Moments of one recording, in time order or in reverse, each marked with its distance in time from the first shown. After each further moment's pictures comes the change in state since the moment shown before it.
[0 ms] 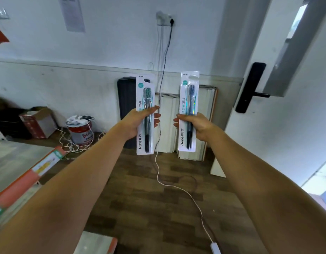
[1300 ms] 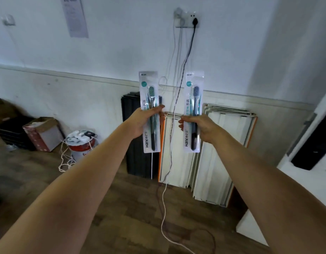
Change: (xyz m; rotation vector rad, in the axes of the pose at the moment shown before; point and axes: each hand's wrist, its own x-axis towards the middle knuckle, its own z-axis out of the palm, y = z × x) left_hand 0.421 0.048 -0.021 -0.030 0.088 0.053; right_hand 0.453 -0.042 -0.067 -0.052 -0.151 0.005
